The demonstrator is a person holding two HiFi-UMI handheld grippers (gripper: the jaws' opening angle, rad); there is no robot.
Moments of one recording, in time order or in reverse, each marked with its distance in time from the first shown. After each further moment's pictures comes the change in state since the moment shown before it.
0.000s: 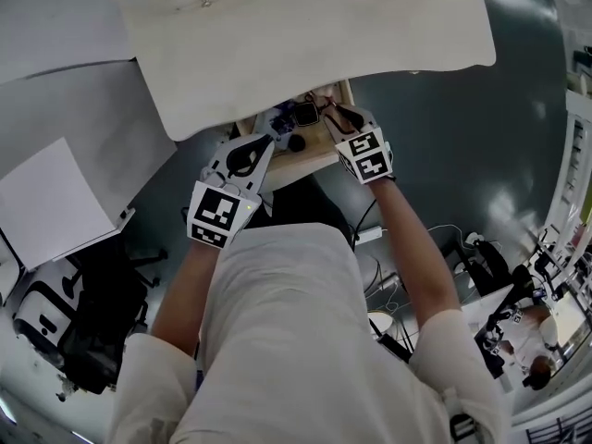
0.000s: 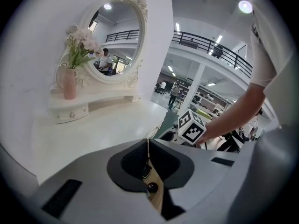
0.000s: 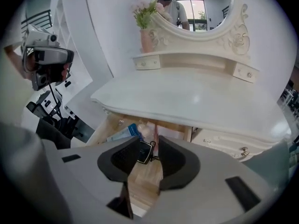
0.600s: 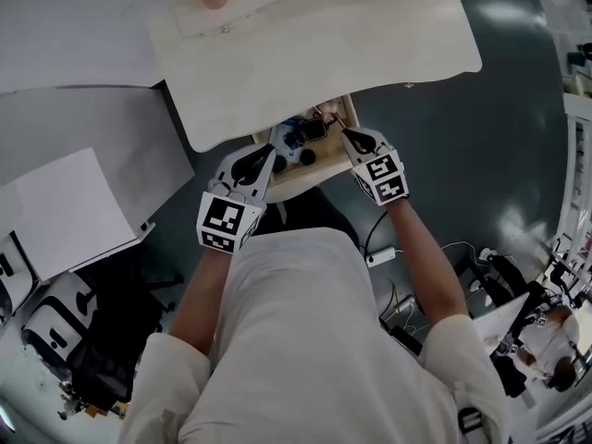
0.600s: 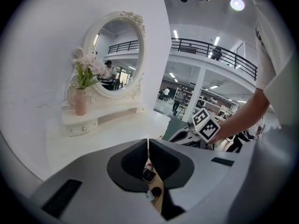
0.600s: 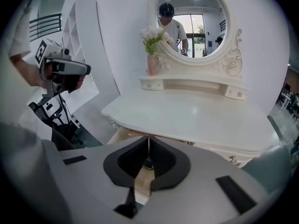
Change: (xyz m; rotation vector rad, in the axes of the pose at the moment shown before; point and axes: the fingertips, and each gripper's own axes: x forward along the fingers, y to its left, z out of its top) left arm -0.050 0.002 0.025 0.030 -0.109 0.080; right arm -0.070 0.025 0.035 -0.027 -0.153 -0.020
